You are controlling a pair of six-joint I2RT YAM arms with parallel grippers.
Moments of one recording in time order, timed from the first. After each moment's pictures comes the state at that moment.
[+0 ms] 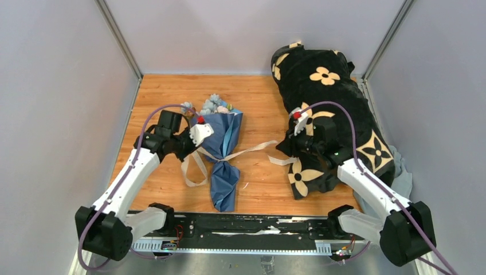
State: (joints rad) left arm -0.22 1.10 0.83 -0.76 0.20 0.75; right arm 0.35 1.05 0.66 -0.09 -0.49 0.06
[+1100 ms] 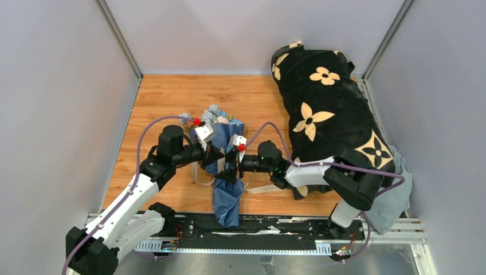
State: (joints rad) left arm -0.42 0.85 0.63 -0.22 0.64 0.12; right arm 0.98 1.64 0.68 0.91 -0.51 0.09
